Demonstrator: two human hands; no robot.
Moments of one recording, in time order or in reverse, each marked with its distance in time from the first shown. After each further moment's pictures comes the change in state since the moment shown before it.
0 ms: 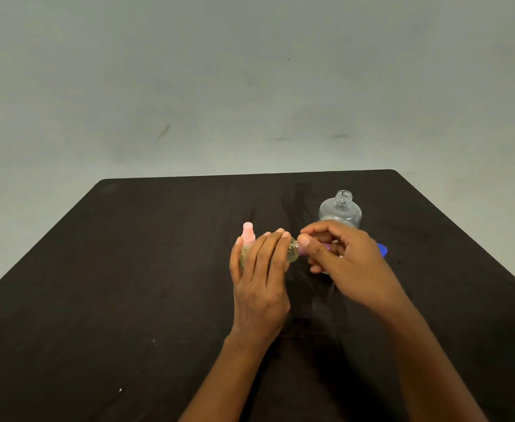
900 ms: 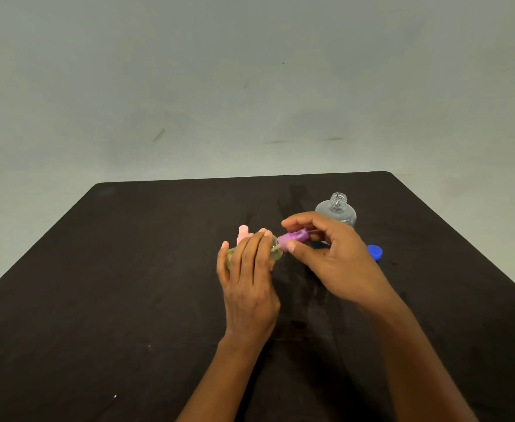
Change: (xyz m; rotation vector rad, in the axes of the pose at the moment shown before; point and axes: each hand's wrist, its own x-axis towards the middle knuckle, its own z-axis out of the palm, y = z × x) left_hand 0.000 -0.004 0.001 0.017 0.025 -0.084; right_hand 0.005 -0.013 0.005 -0.092 -0.041 -0.102
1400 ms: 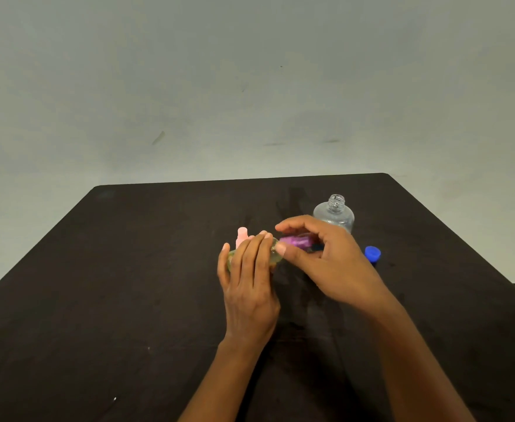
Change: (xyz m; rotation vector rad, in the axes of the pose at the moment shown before) left_hand 0.002 0.002 -0.001 -0.020 0.002 0.006; right_hand 0.001 -0.004 0.002 -0.045 -0.050 -0.012
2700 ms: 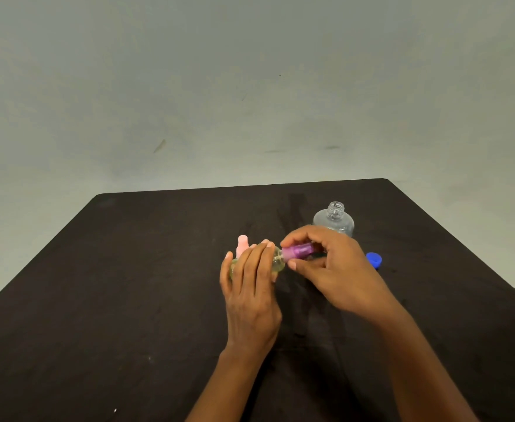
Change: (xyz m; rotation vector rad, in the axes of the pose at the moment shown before) left_hand 0.001 0.002 -0.002 -0.031 -0.041 -0.012; right_hand 0.001 0.005 -0.007 -0.123 -0.008 -0.002
